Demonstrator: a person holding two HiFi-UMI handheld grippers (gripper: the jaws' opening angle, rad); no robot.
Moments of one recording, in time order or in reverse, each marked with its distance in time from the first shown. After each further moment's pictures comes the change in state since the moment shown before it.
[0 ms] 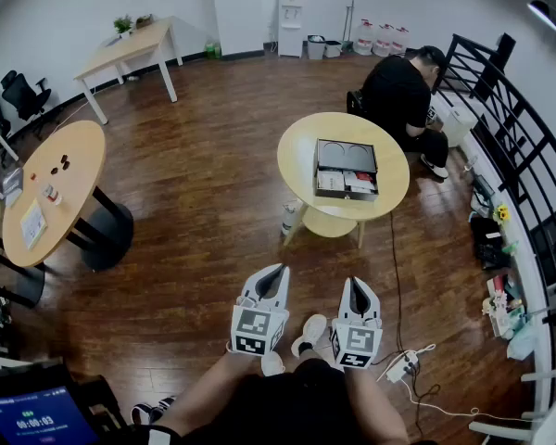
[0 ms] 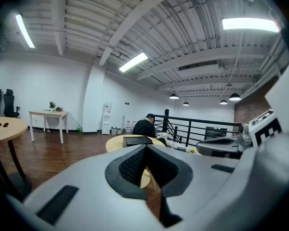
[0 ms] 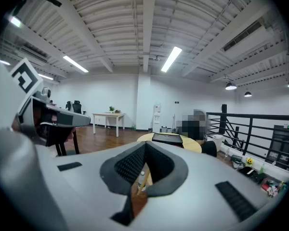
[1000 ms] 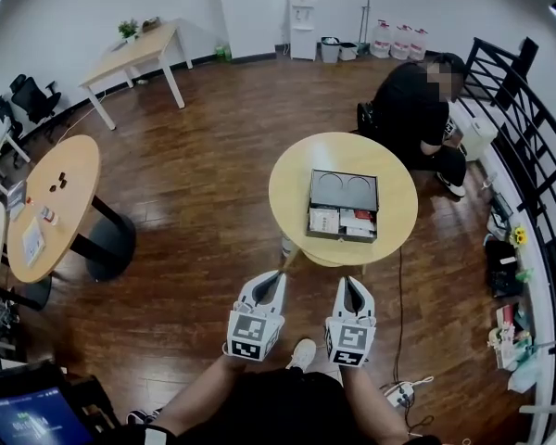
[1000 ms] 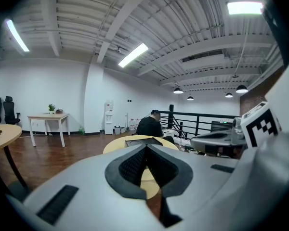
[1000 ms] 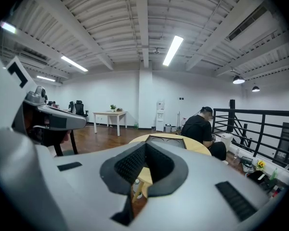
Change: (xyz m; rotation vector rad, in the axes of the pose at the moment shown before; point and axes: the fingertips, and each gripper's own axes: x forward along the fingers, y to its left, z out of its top) left arm 0.176 0.033 0.025 0.035 0.036 0.065; right arm 0.181 -0.090 0.015 0.001 0.030 0.074
